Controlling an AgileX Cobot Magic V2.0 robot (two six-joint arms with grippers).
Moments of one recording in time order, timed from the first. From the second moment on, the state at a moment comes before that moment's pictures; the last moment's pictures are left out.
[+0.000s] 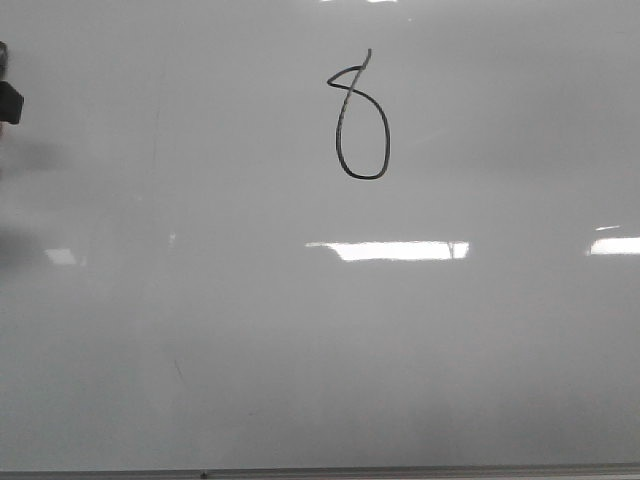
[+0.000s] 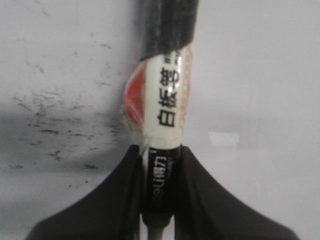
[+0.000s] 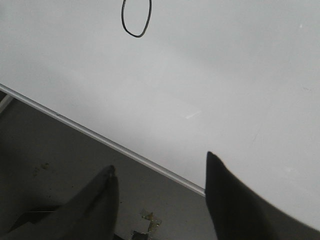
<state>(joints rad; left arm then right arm) -0.14 1.42 -0.77 0.30 0.15 -0.46 0.44 0.77 -0.98 0.01 1.00 0.00</state>
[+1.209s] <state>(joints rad) -0.40 0.92 -0.81 0.28 0.63 -0.21 0.44 0.77 -0.98 0.01 1.00 0.00</state>
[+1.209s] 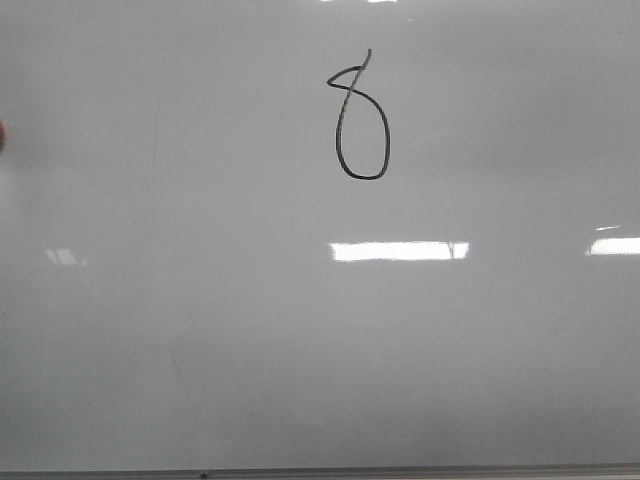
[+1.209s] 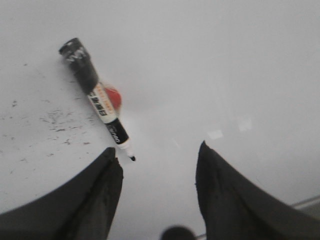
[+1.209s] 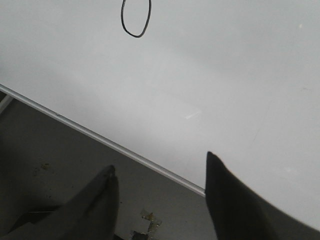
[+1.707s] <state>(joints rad) -0.80 0.79 -0.84 0.04 0.86 0.00 0.44 0.77 -0.98 0.01 0.99 0.00</state>
